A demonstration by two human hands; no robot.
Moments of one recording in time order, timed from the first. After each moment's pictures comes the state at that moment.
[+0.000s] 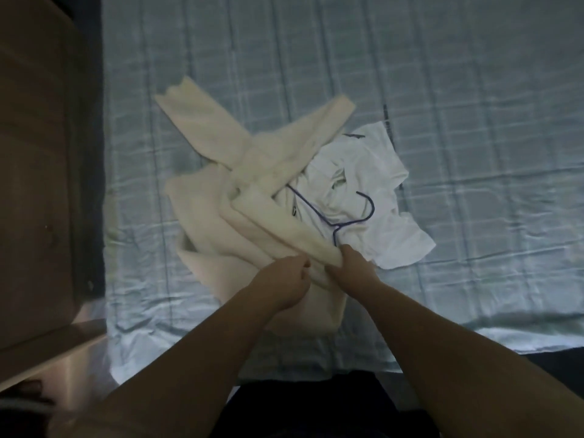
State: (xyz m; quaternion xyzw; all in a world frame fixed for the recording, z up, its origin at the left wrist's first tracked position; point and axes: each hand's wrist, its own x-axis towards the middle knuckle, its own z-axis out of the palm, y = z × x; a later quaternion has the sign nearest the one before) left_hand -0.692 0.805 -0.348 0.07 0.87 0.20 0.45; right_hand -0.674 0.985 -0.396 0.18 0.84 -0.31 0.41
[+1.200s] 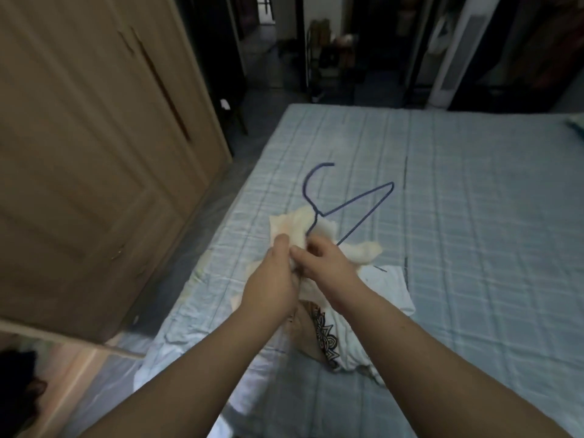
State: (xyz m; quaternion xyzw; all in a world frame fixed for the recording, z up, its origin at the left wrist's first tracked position) left_hand -0.657 0.814 -0.067 -0.12 0.94 0.32 -0.04; right_hand -0.720 0.923 -0.080 -0.09 0.69 -0.68 0.23
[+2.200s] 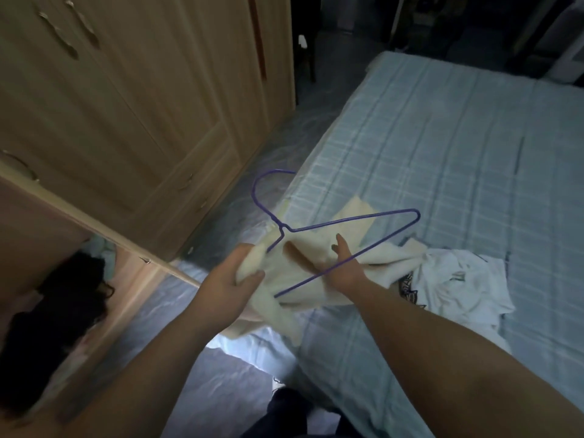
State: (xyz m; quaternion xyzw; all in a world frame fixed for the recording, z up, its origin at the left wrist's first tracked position) left_hand -0.473 0.538 -0.123 -0.23 0.85 0.47 -0.04; right_hand -0.657 0.712 -0.258 -0.08 0.84 -0.42 0.34
